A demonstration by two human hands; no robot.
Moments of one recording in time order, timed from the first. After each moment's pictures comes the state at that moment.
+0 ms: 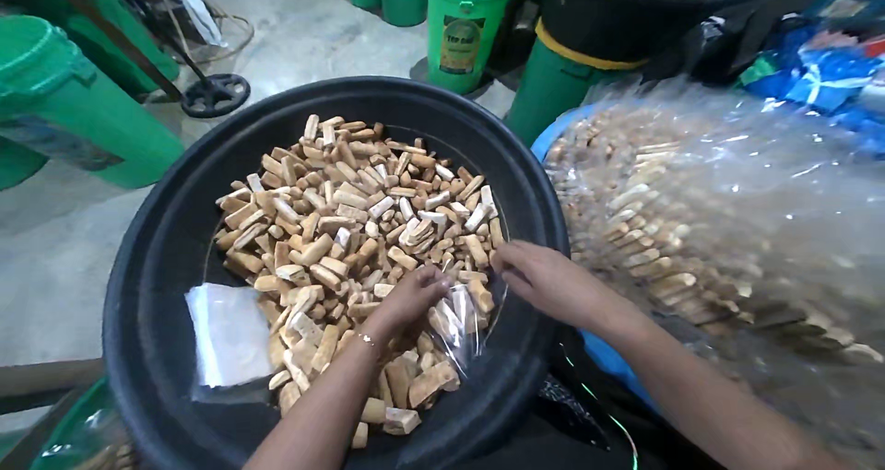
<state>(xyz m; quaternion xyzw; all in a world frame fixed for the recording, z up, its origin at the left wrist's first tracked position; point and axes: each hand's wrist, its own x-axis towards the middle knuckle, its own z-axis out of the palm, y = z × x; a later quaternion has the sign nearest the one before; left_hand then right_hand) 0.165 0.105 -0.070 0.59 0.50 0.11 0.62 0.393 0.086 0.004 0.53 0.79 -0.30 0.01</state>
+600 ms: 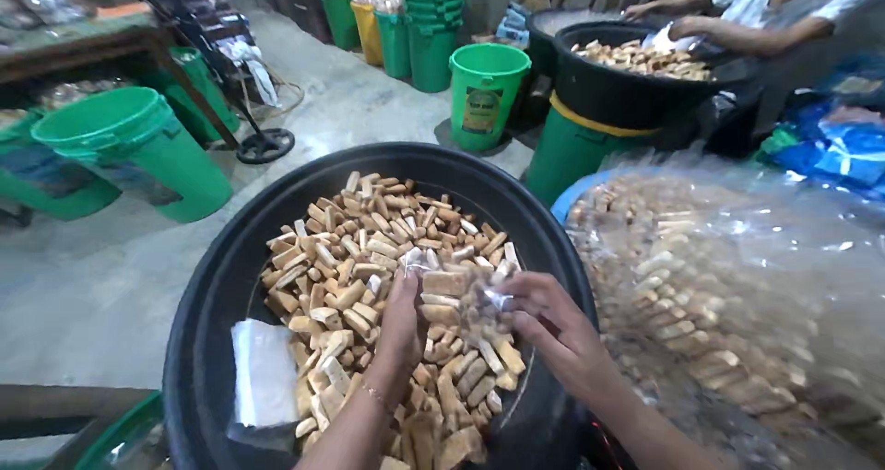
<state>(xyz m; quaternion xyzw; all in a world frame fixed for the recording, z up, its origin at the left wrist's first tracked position) 0.163 0.106 -0.012 0.29 0.47 0.58 0.61 0.355 0.073 -0.006 0.36 0.69 -0.37 -0.50</state>
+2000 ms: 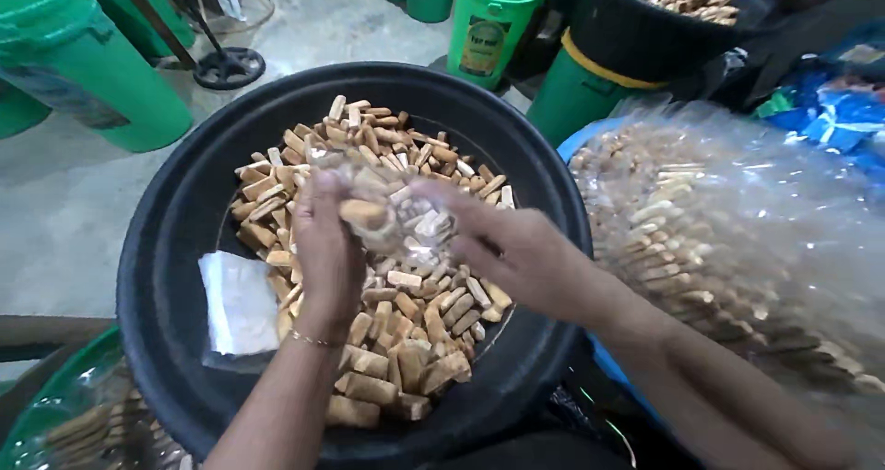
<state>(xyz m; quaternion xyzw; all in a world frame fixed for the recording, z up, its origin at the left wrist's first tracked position) 0.112 0.094 0.013 0.35 0.50 0.67 0.42 0.316 0.088 0.053 0.32 0.88 -0.19 -0.31</state>
